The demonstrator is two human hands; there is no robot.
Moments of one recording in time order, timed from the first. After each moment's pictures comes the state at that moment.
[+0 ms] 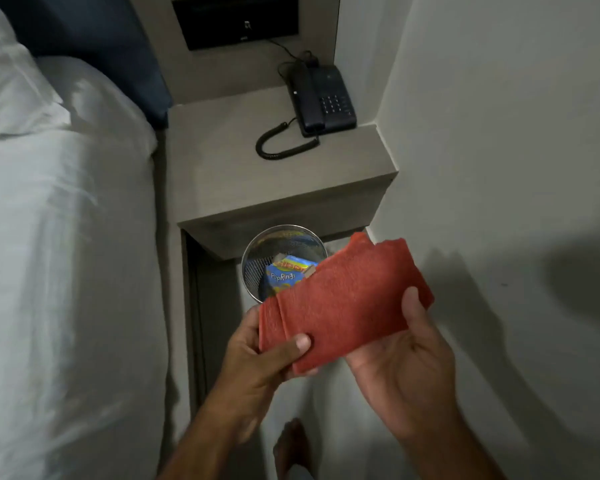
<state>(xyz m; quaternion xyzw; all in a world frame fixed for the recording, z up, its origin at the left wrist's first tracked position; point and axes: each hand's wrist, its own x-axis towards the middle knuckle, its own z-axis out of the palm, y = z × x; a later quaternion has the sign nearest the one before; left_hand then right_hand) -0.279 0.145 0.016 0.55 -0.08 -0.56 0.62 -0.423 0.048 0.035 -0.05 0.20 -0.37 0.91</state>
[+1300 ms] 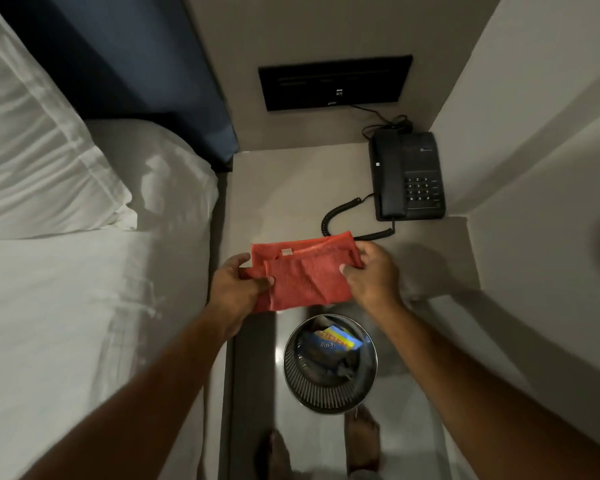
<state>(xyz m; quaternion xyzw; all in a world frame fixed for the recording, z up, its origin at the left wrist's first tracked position) -0.006 -0.046 0.004 0.79 0.04 -0.40 0.47 -0.157 -0.203 -0.012 -0.67 0.53 -0.10 0.51</state>
